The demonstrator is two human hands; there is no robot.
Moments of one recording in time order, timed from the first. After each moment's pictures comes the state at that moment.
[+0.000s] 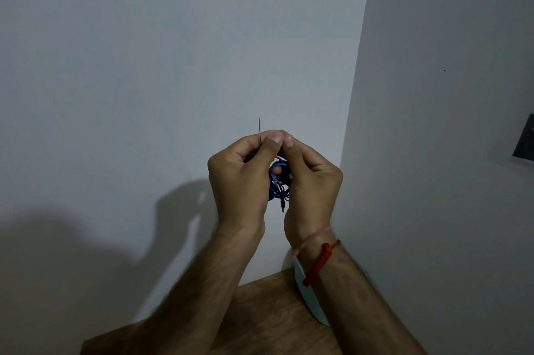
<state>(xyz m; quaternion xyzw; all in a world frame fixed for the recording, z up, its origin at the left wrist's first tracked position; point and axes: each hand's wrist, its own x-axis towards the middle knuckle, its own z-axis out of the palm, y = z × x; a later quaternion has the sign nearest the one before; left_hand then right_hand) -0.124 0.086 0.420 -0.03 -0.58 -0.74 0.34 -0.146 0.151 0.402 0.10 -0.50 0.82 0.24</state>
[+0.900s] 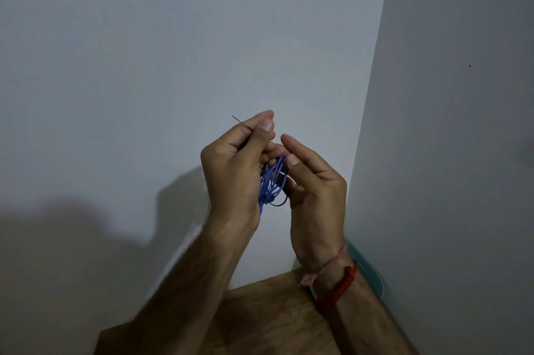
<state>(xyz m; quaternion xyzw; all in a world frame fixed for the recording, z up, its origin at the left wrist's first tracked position) -0.128 0.062 0.426 -0.06 -0.52 -0.78 0.33 -0.139 0.147 0.390 0.17 -0.48 0.85 0.16</state>
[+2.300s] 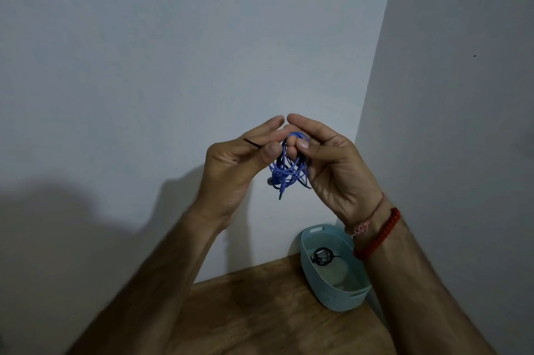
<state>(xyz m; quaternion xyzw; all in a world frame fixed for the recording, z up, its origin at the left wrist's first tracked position) -0.147 0.022 0.385 -0.27 -0.61 -0.71 0.23 -0.167 0.189 0.414 0.26 -0.43 0.86 -0.08</state>
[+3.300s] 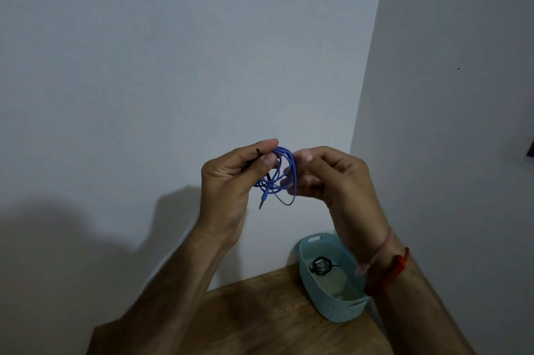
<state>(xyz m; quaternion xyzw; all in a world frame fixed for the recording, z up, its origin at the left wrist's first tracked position) -0.141 0.037 0.382 -0.20 -0.56 -0.75 0.29 -0.135 0.200 0.404 0.22 -0.63 0.74 0.10</state>
